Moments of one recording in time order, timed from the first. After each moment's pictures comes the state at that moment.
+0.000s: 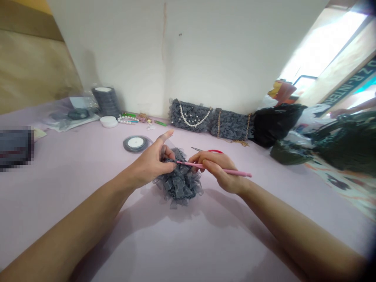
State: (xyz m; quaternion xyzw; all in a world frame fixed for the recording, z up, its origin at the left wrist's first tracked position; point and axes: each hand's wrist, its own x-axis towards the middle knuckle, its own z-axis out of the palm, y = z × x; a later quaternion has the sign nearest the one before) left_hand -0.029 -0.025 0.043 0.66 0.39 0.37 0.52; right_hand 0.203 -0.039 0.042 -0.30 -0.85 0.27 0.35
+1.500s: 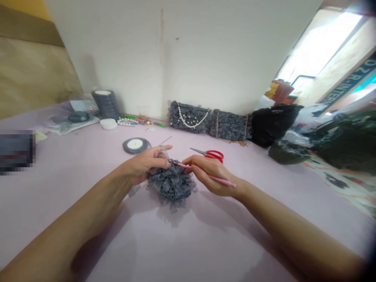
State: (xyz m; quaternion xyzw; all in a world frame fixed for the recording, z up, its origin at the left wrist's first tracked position) left_hand -0.041 -0.016 0.043 0.54 0.43 0.31 0.66; right_hand 0.197 -0.045 0.041 -0.27 -0.89 0.19 0.30
